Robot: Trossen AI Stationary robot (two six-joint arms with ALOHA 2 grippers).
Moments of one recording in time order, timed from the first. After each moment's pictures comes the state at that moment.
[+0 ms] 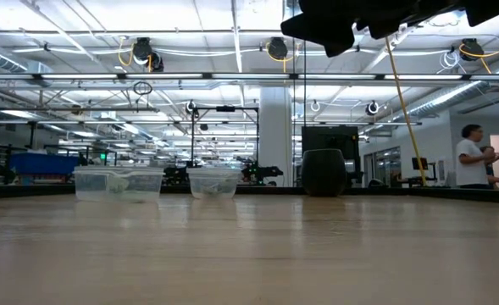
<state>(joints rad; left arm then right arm) -0.95 1.76 0.84 -0.29 -0.36 -1.00 0.40 1.48 0.71 0.47 0.21 -0.04</state>
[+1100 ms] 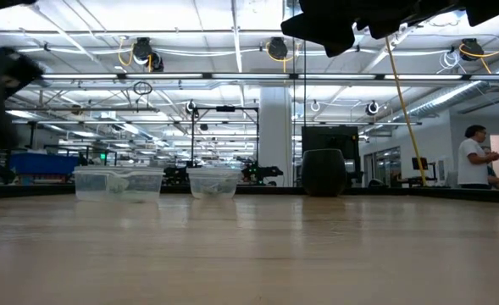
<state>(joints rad) -0.86 1.60 0.84 -0.40 -0.59 -0.84 0.40 1.48 0.71 0.47 0.21 -0.04</state>
